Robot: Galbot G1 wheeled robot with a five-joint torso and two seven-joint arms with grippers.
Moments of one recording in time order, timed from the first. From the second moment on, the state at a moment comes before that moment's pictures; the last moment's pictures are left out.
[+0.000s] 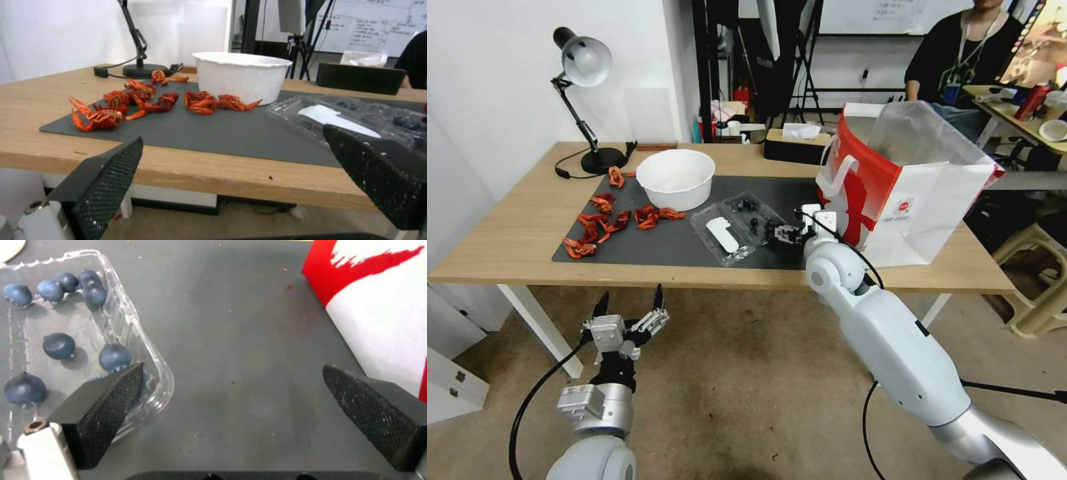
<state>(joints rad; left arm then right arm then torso) 1.71 -1.61 -0.57 -2.20 -0.13 -0.04 -0.01 -0.64 1.23 -0.03 1.67 0.78 -0.67 0.66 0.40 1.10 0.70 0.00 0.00</state>
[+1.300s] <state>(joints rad) 1.71 -1.61 -0.56 -2.19 -0.13 -0.07 -0.02 -0.74 1.20 0.01 1.81 0.82 -0.73 0.67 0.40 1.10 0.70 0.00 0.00</state>
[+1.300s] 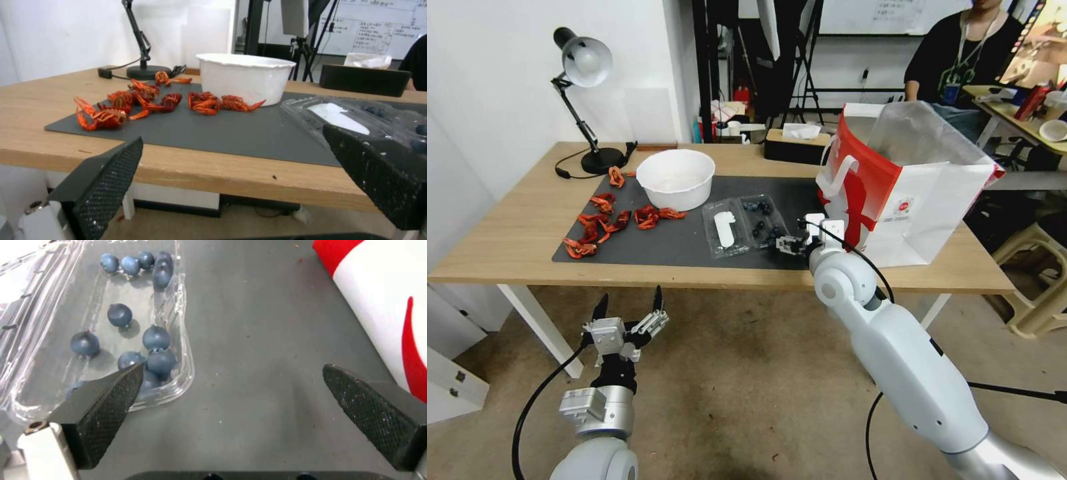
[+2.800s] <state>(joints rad) 1.70 -1.60 -0.56 -2.18 -0.13 -0.06 -0.04 -1.43 1.09 0.34 2.39 0.24 -0.12 0.34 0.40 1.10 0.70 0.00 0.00</state>
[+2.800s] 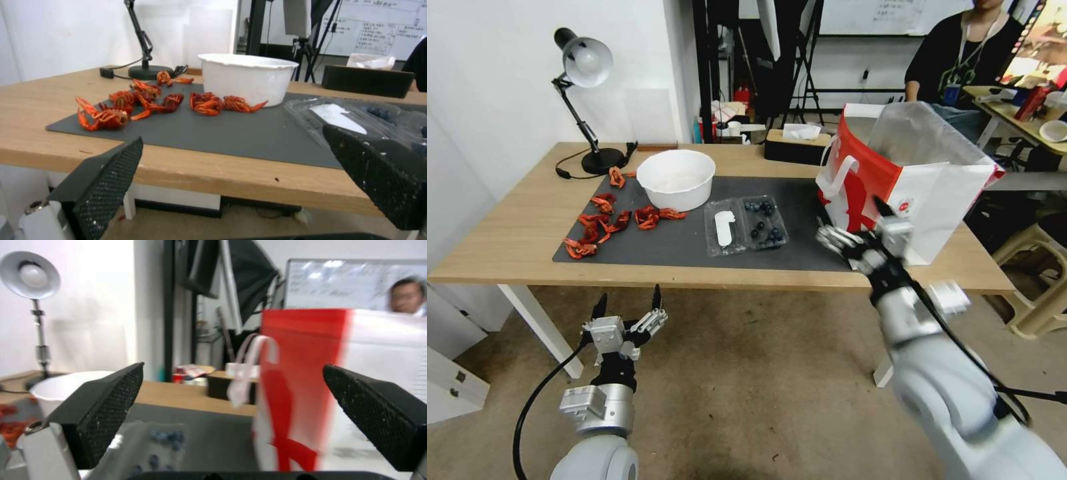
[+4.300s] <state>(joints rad) 1.46 -1.24 -0.28 -2.19 -0.90 -0.04 -0.09 -1.71 1.19 0.23 2.28 0.00 0.09 0.45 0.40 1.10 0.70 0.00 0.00</state>
